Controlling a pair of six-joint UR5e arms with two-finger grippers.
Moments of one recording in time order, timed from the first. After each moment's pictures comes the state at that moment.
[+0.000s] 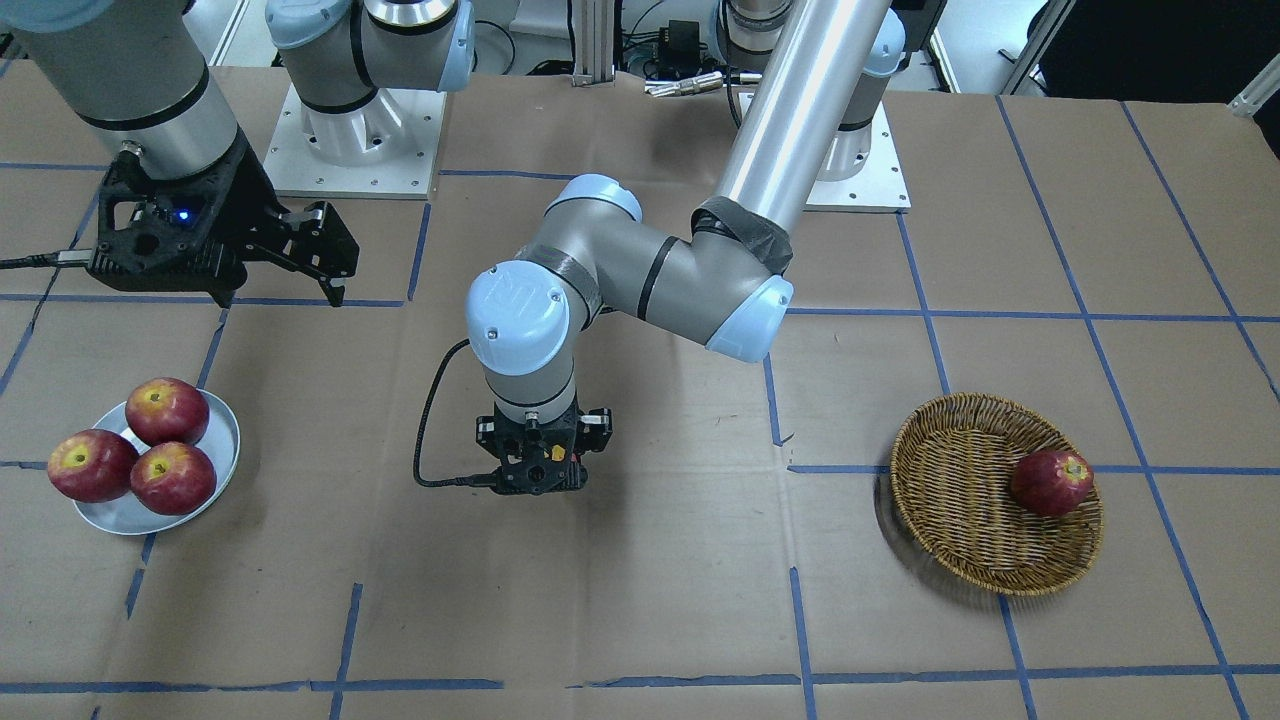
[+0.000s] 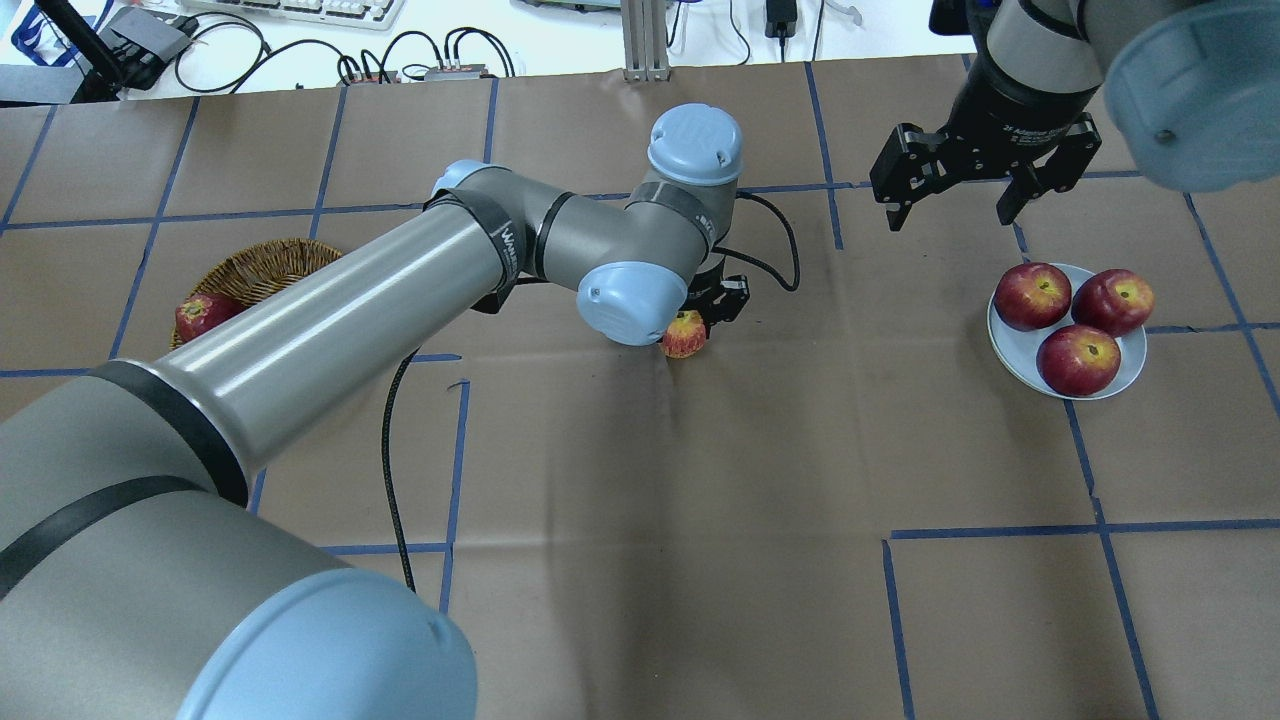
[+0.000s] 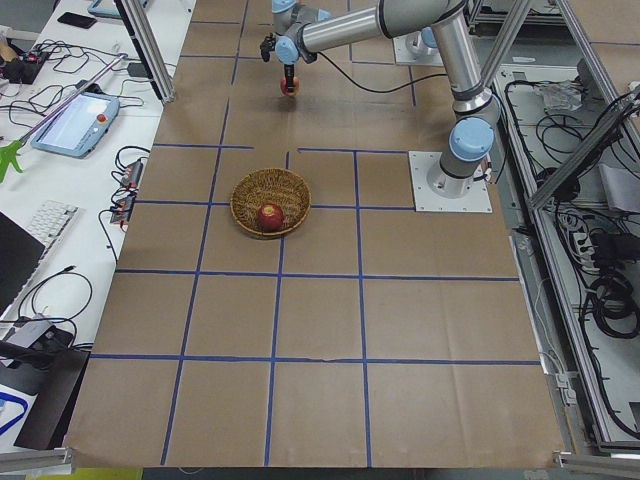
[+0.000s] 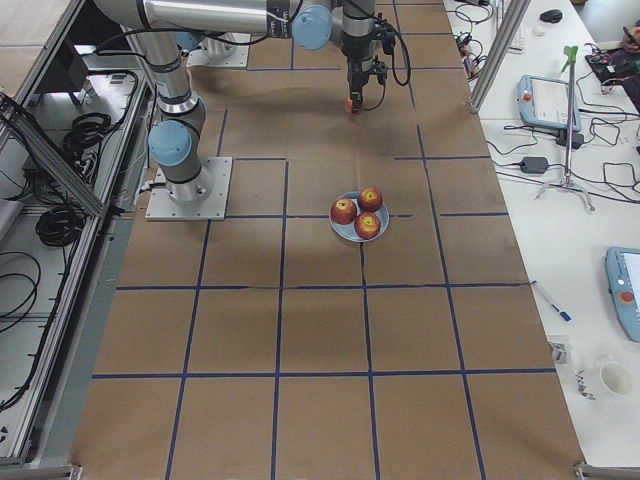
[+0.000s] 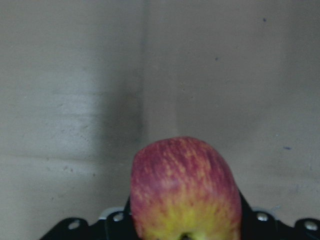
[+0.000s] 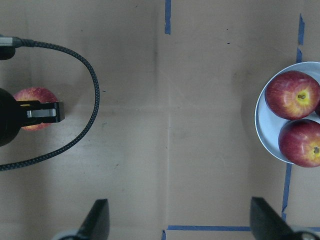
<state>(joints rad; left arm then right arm) -2.02 -2.20 -1.50 -1.06 1.59 -0.50 1.54 -1.53 1.59 -1.65 -1.56 -0.05</state>
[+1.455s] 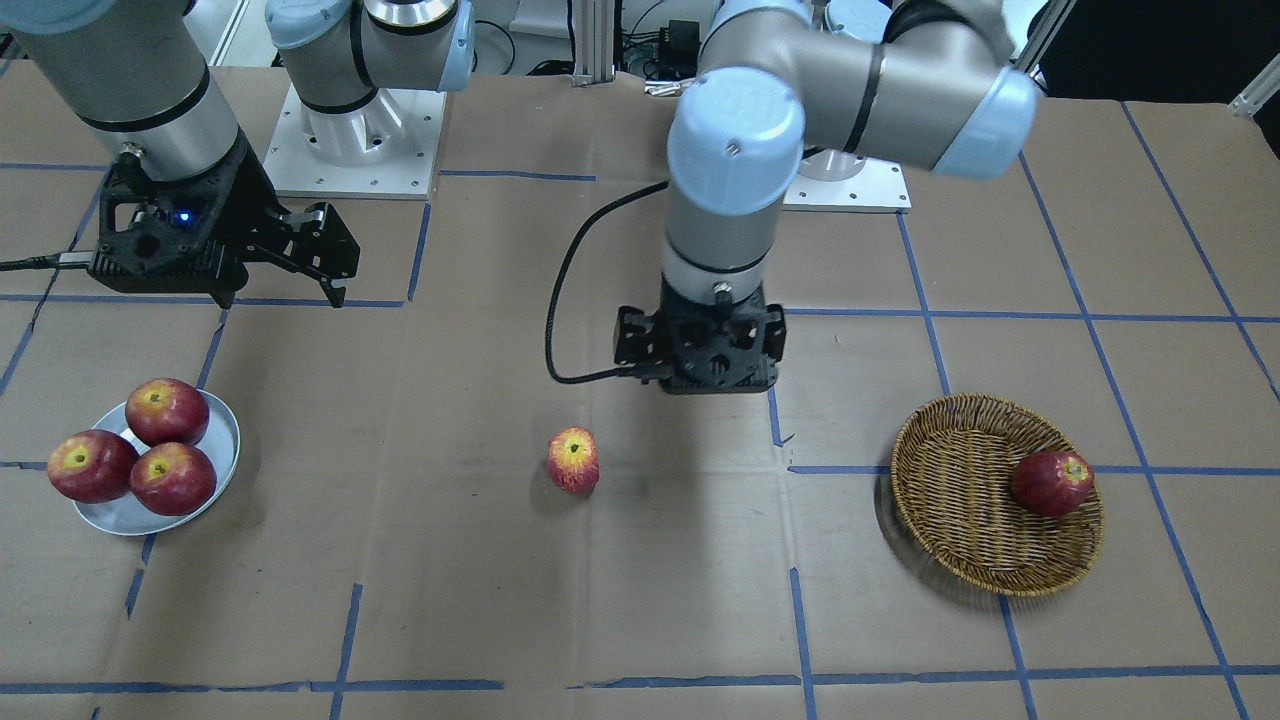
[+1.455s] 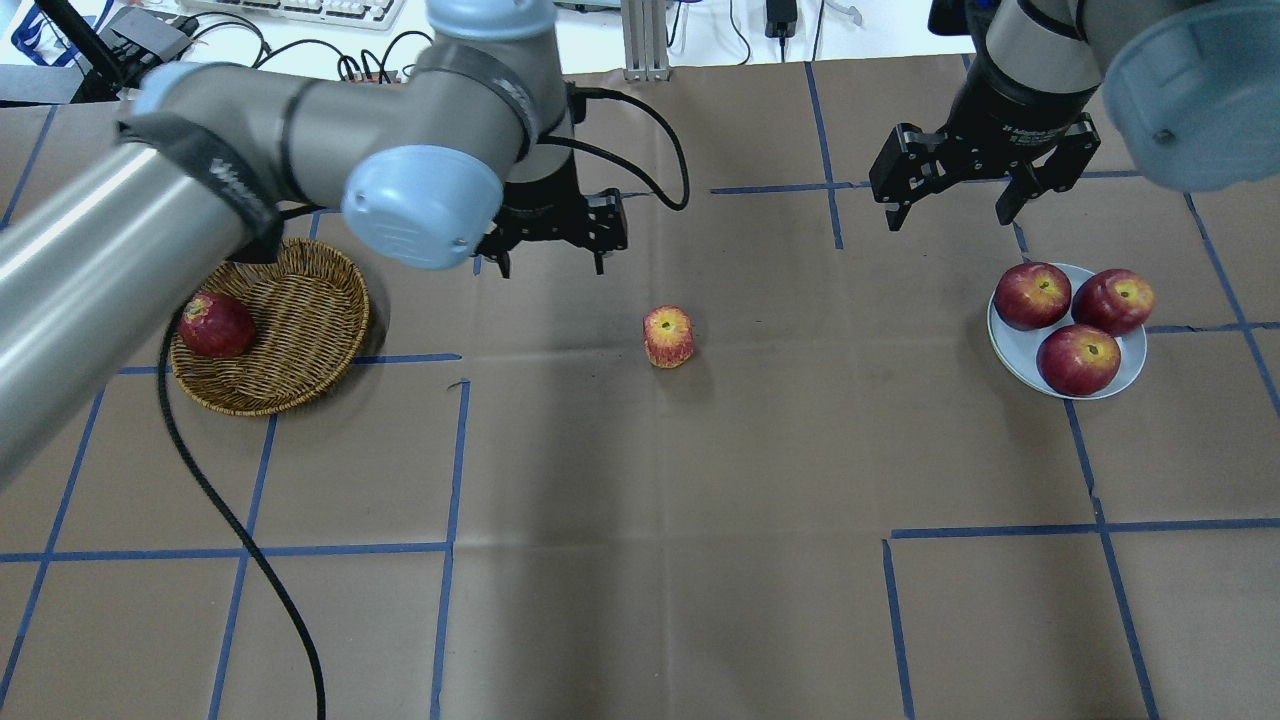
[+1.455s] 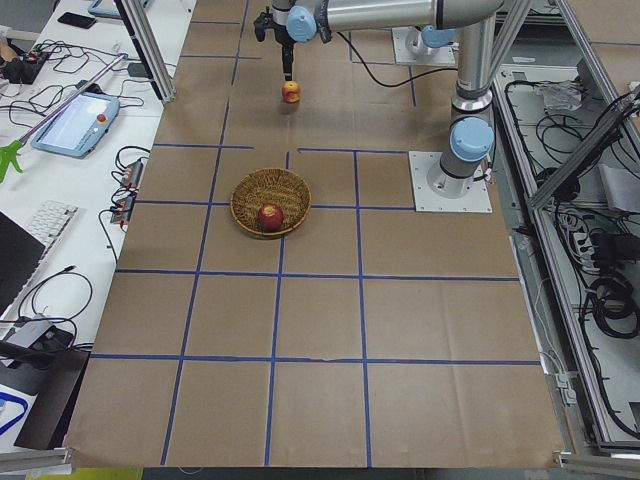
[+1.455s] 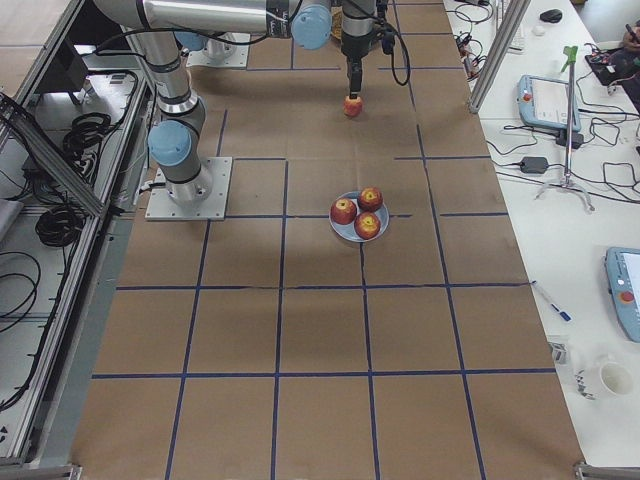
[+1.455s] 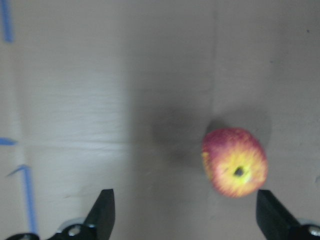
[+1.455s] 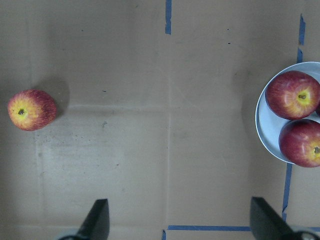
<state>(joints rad) -1.80 -1.80 -1.54 -1.39 1.60 -0.22 1.54 -1.53 1.59 -1.65 -1.56 -0.05</state>
